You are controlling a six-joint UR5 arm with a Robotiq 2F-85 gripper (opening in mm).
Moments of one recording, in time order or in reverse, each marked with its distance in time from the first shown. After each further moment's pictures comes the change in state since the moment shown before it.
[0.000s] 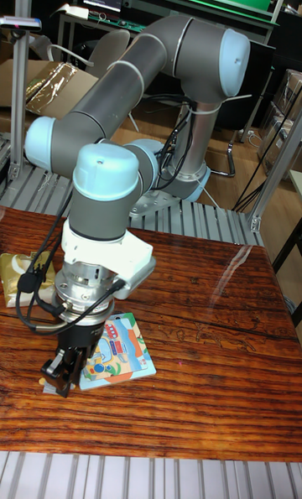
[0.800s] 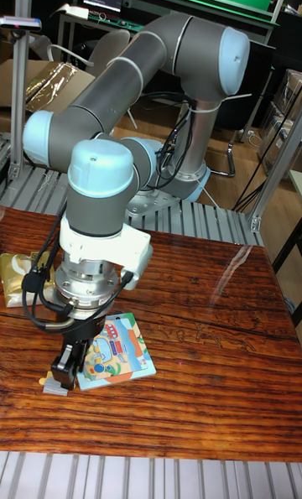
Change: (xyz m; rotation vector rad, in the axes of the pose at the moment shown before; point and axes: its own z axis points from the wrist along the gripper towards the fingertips) arm 0.009 0.018 0.000 -0.049 -0.004 -0.218
